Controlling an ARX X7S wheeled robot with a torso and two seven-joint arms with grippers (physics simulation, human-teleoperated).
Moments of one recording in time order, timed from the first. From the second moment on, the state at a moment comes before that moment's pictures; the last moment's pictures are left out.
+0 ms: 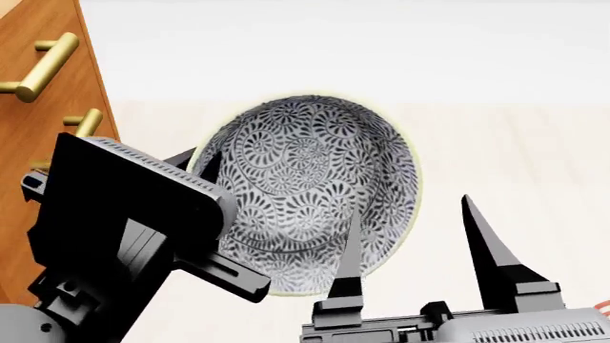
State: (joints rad) left arm -0.98 -0.34 0.57 0.62 -1.20 -1.12 -0.97; right arm 0.25 0.64 -0.50 -0.55 0.48 0.00 0.58
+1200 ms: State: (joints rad) left arm -1.42 -0.15 1.03 -0.03 -0.73 -1.11 -0.77; right arm 0.04 0.50 -0.24 0.04 1.03 -0.57 0.18
